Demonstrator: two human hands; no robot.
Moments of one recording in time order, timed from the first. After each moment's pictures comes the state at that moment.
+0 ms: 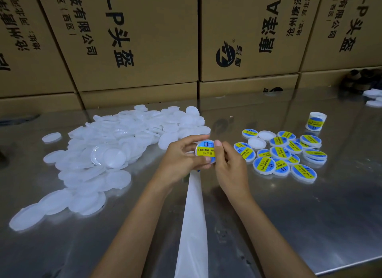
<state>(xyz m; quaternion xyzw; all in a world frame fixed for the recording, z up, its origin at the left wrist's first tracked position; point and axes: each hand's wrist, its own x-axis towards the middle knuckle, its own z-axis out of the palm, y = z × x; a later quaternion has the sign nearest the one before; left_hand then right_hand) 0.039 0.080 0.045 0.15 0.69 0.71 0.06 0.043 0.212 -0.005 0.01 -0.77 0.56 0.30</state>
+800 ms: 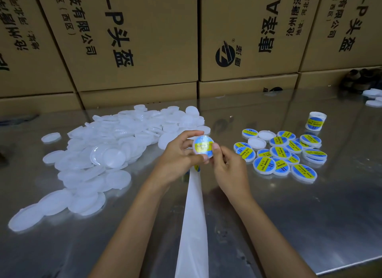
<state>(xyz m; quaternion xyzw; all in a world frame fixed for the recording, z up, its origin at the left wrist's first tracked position) 0.032 0.073 0.044 0.16 0.73 0.66 0.03 0.042 0.213 -0.009 0.01 -0.78 0.56 0.28</state>
